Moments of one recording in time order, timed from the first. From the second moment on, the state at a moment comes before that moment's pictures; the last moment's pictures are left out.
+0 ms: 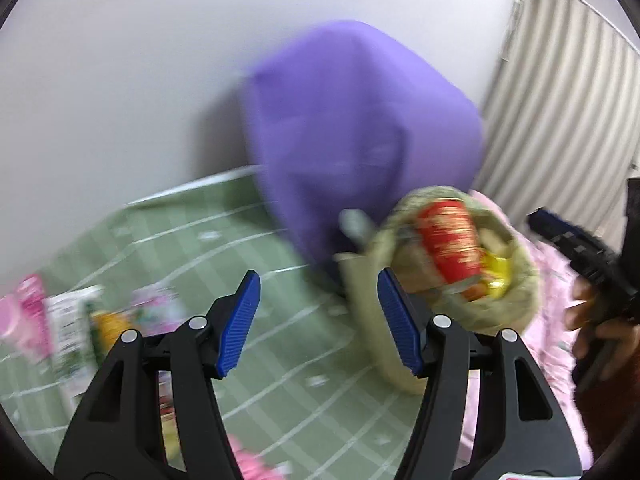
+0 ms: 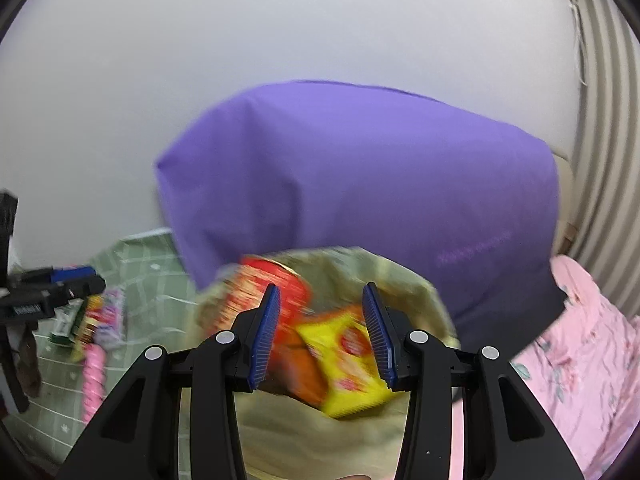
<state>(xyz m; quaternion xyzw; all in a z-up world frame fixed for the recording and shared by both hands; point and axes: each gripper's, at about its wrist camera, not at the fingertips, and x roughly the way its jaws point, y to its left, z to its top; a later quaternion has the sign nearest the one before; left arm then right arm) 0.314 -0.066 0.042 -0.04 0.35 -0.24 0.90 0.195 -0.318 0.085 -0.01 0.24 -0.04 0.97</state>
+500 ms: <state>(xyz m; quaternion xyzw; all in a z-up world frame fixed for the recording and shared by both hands) 0.273 0.137 -0.002 -0.13 0.35 0.00 0.93 0.268 -0.147 0.037 -0.02 0.29 0.18 0.94</state>
